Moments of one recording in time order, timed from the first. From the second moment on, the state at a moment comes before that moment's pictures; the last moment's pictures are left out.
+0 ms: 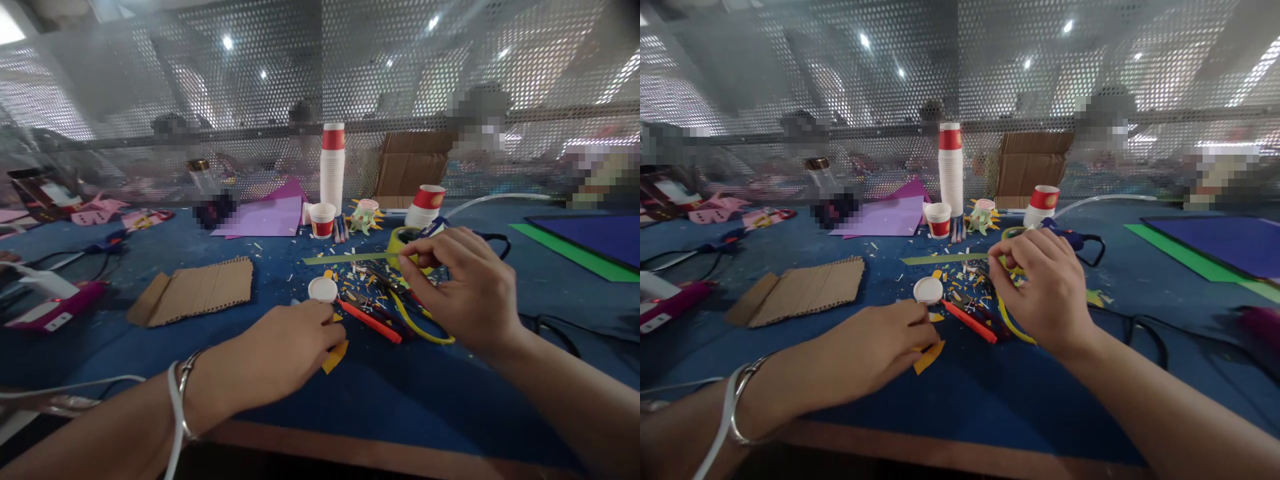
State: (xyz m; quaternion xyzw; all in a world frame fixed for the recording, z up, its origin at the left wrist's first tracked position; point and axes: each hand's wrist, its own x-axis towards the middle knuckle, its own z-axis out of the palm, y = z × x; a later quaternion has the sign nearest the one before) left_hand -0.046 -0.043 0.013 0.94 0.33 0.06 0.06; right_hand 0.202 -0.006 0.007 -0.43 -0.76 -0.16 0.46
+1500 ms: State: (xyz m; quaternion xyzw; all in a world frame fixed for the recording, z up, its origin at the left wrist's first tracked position) left_hand -0.044 -0.103 -0.028 0.93 0.29 0.23 -0.01; right_hand 0.216 -0.133 -0.054 -0.47 -0.81 -0.02 0.36
